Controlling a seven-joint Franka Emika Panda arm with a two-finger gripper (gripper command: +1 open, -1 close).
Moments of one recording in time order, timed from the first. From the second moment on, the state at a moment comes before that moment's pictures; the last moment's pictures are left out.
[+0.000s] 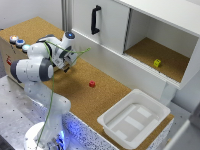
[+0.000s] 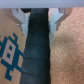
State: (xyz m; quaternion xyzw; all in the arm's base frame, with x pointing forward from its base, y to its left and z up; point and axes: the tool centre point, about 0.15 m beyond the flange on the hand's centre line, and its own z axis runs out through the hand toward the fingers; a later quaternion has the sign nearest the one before) arm 0.347 0.257 0.306 -0.98 -0.01 -0.07 0.19
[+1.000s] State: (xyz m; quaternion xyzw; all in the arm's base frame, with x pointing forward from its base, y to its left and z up) arm 0.344 0.198 0.304 -0.98 0.02 -0.06 0.19
